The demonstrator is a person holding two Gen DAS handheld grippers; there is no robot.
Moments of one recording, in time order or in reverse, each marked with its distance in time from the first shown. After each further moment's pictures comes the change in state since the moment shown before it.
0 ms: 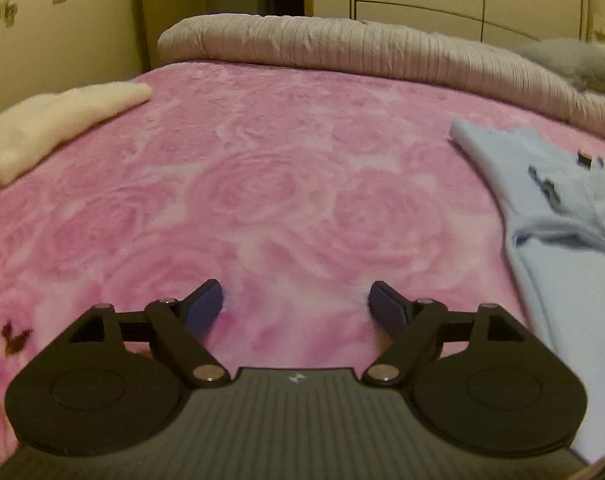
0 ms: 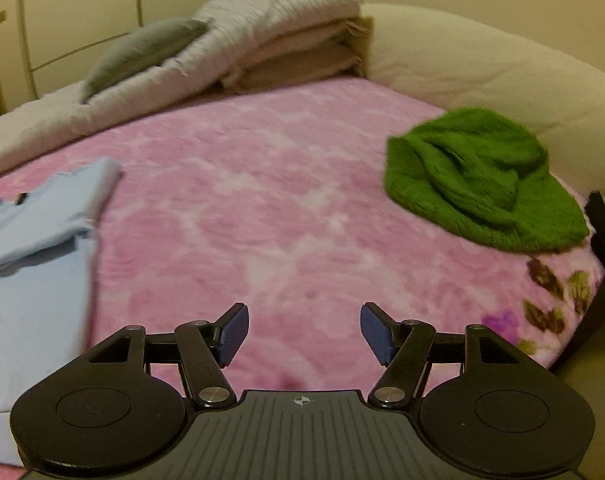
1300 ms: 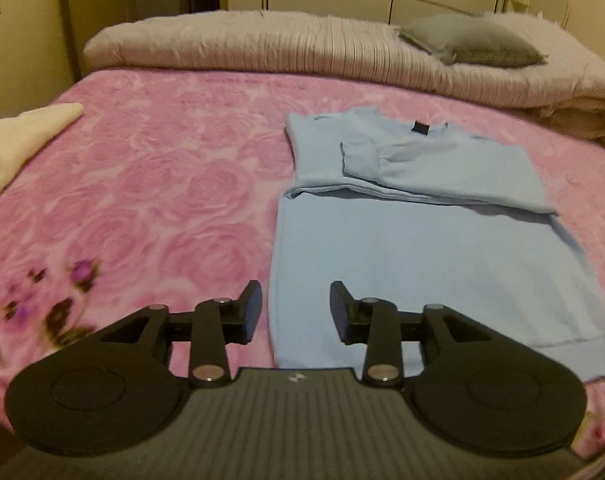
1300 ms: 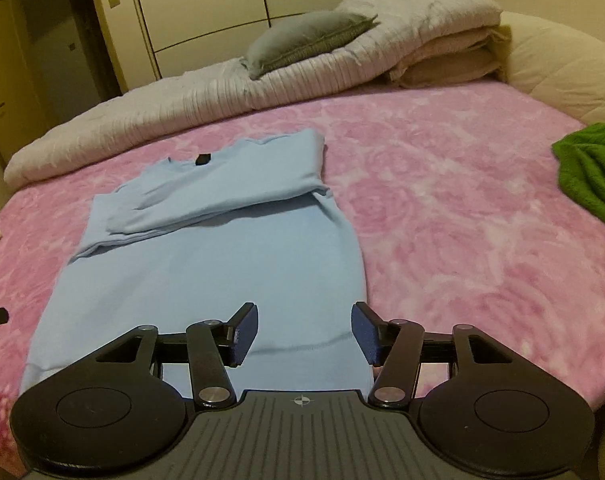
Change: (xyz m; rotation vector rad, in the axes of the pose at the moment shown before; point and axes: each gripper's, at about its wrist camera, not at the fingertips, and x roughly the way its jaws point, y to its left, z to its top) left arm -0.207 -0.083 0.003 0.075 0.112 -0.217; right arm -0.103 0.178 -0.050 -0.101 0.025 0.329
